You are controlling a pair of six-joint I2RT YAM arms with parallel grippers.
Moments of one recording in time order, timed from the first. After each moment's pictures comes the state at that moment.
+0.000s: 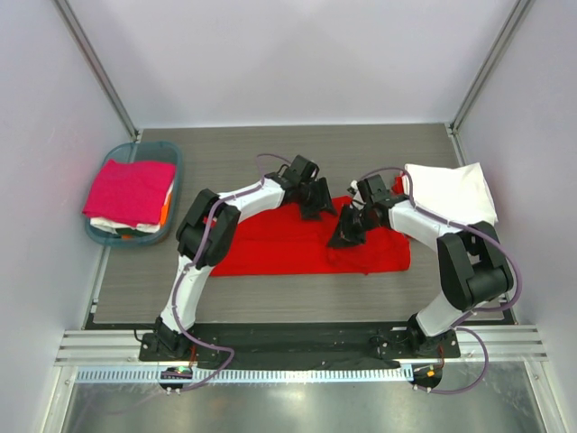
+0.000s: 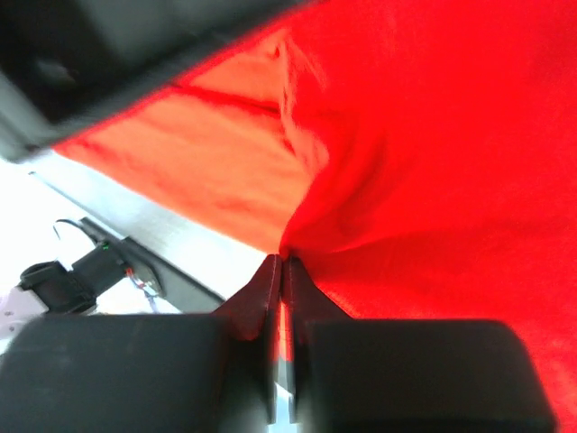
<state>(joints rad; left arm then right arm) -0.67 2.24 1.68 -0.33 0.31 -0.86 0.35 1.60 0.94 -0.46 -0.50 0.60</state>
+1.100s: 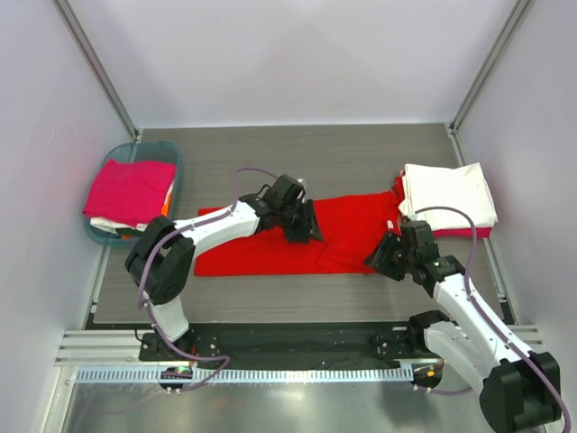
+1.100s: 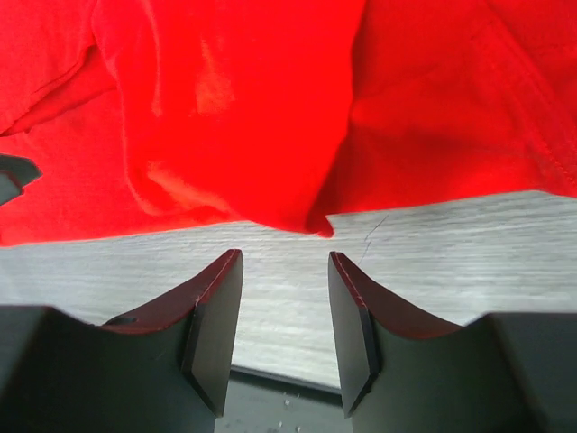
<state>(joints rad) -0.76 1.77 1.23 -0.34 0.27 -0.84 0.24 0.84 0.49 -0.56 -0.16 0.71</state>
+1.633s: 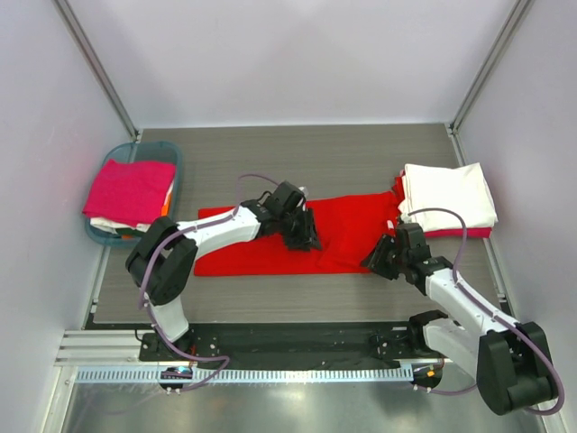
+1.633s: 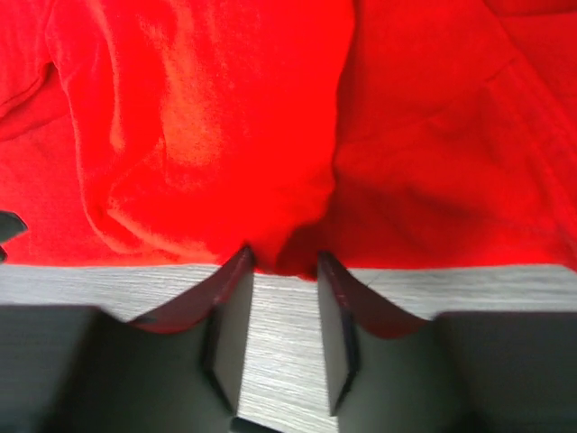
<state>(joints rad) -0.78 1.77 1.18 -0.32 0.30 -0.83 0.24 0.96 0.37 -0.30 -0.17 0.71</state>
